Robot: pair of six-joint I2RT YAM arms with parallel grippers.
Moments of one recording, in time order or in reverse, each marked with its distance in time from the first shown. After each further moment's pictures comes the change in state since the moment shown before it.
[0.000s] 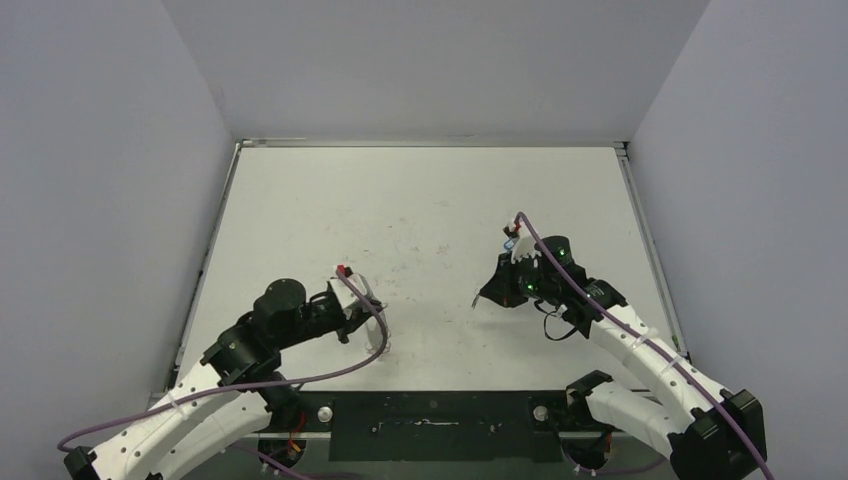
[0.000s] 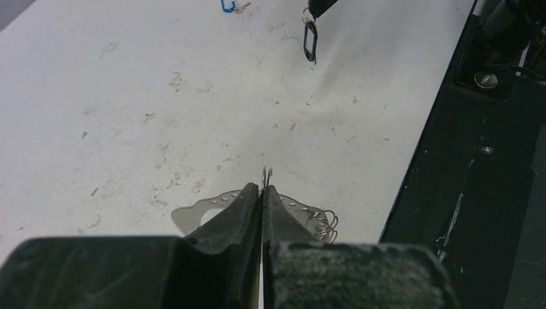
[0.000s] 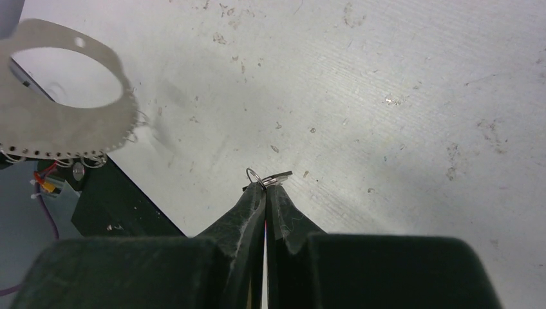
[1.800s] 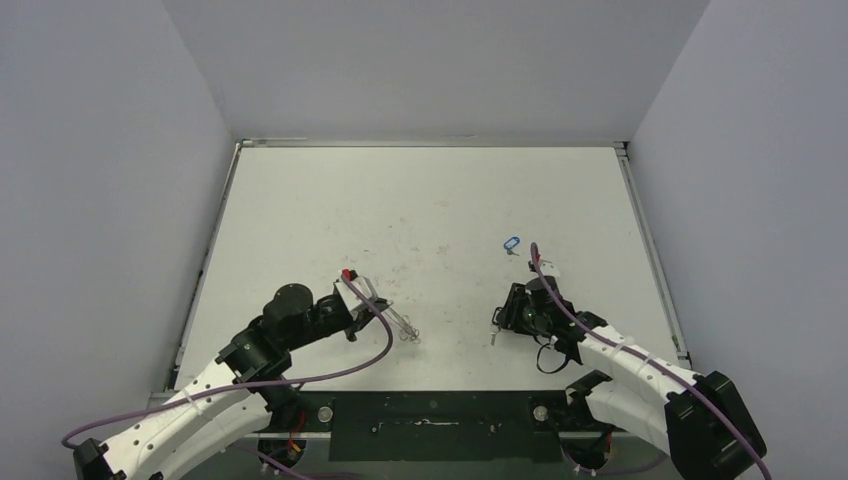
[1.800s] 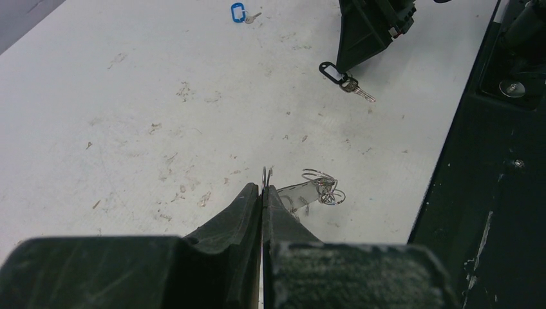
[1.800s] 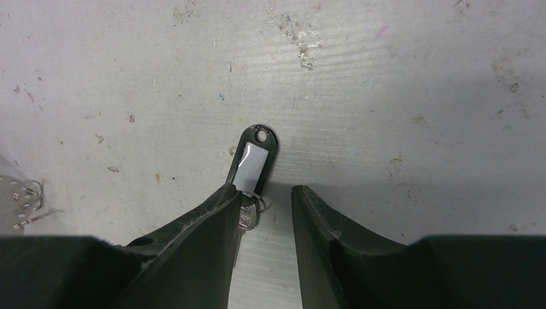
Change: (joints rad) left arm 0.000 -0.021 -0.099 0.140 -0.026 0.023; right arm 0.039 0.034 -0.355 0.183 0.417 0.343
